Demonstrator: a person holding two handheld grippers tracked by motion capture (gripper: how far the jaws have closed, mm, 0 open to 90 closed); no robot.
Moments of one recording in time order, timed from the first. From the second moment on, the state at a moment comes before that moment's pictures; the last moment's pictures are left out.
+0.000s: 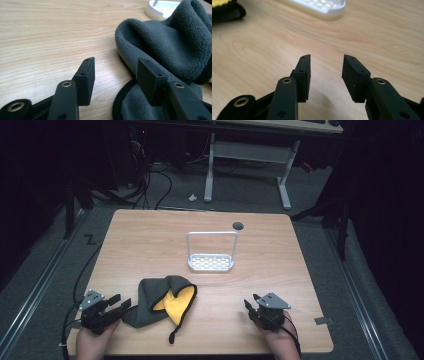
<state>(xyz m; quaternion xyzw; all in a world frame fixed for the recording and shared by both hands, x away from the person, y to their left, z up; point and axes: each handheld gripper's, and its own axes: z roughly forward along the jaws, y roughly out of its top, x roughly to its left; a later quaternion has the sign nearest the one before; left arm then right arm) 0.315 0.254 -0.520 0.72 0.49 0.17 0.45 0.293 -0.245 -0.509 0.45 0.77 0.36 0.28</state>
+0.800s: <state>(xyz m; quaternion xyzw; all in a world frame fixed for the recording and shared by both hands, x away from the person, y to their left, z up) 0.300 0.227 -0.504 0.75 0.44 0.18 0.47 0.288 -0.236 -0.507 0.42 0.78 0.37 0.27</state>
